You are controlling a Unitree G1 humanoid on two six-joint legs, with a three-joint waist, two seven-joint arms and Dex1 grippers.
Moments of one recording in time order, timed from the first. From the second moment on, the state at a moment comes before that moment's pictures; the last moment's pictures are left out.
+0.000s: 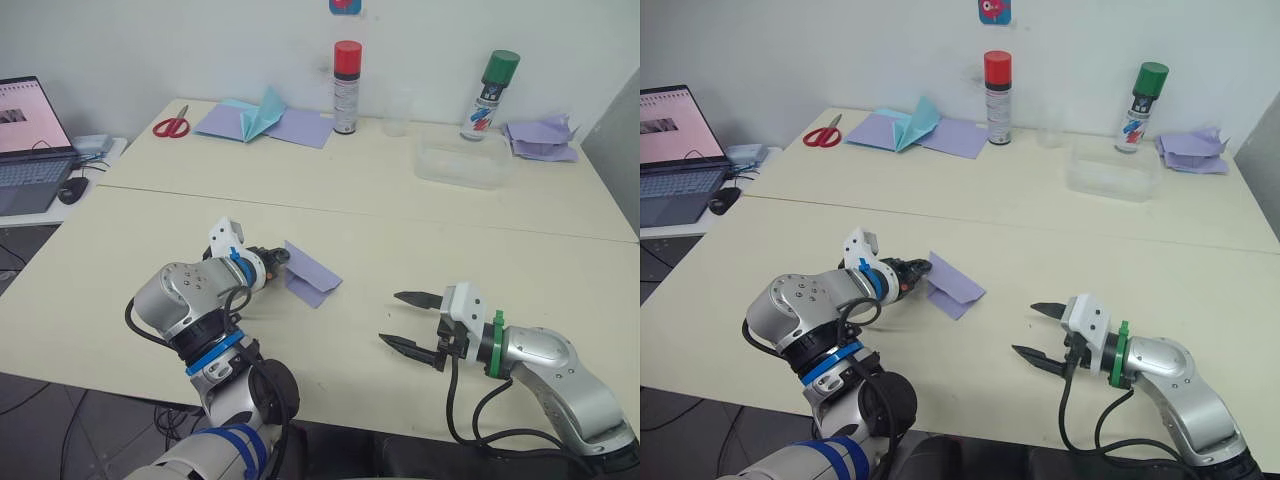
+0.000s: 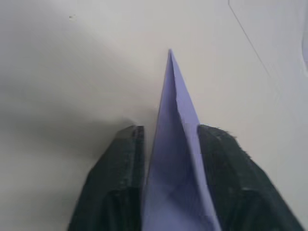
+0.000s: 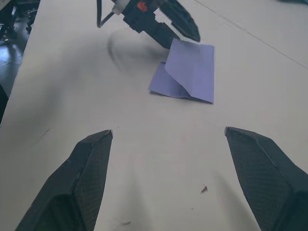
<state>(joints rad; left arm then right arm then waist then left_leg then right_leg) -0.81 -0.14 0.83 -0.16 -0.19 1.61 -0.06 -0.02 -0.60 0.14 -0.43 0.33 0.31 0.84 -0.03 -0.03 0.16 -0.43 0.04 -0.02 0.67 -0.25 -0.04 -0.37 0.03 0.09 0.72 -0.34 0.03</state>
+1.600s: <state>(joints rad) -0.35 0.85 0.00 0.16 -0.29 -0.11 -1.21 -0.41 -0.23 0.38 0.11 -0.05 0.07 0.68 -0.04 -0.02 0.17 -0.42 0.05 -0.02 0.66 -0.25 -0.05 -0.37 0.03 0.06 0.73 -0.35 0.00</state>
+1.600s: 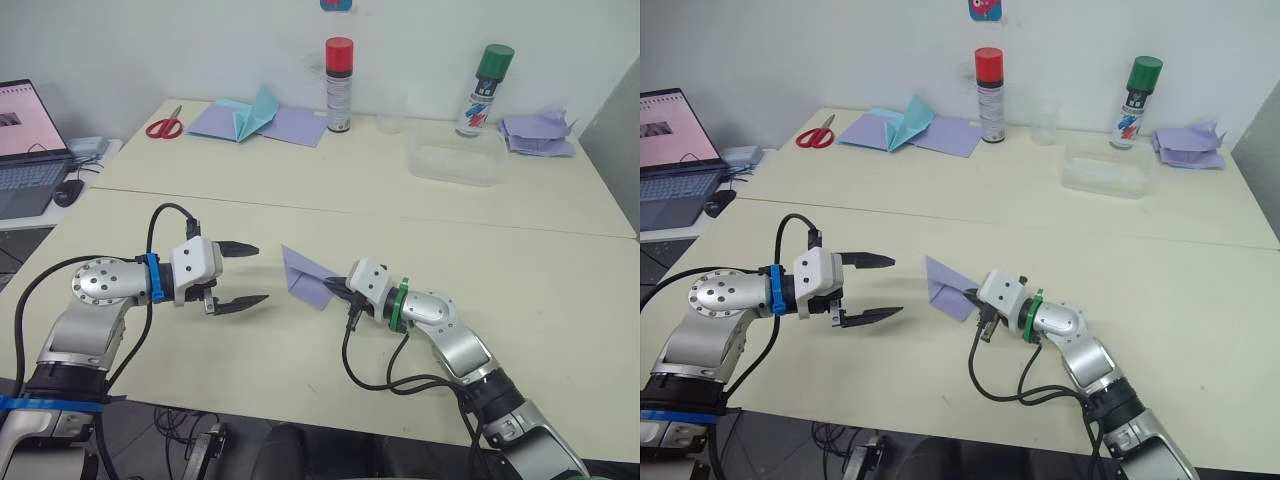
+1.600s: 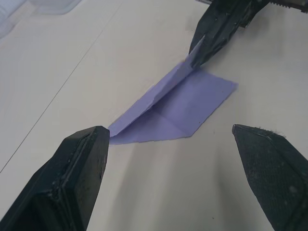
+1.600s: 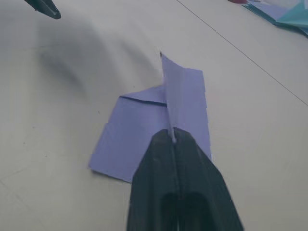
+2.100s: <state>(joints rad) -0.30 0.84 0.00 -0.04 -0.36 0.07 -1.26 -0.28 -0.62 0.26 -0.11 0.23 -0.05 1.15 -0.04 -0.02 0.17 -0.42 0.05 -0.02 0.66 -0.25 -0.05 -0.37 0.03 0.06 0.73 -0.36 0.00</state>
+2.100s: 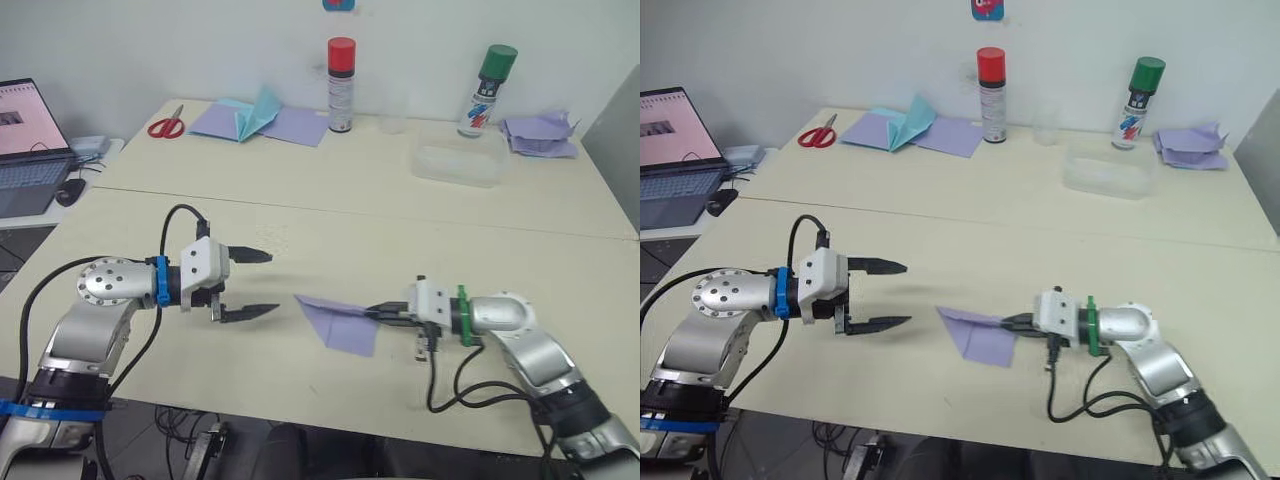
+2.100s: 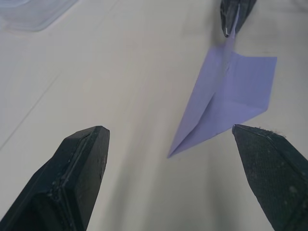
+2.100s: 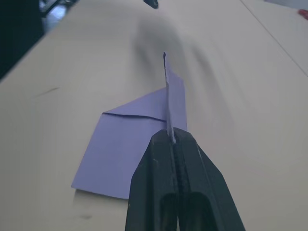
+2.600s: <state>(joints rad) -0.36 0.77 -0.05 -0.05 -0.35 0.10 -1.27 -0.29 -0.62 0.25 -0.01 0.19 -0.13 1.16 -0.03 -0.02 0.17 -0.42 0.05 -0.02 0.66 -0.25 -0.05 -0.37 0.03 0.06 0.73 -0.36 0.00</state>
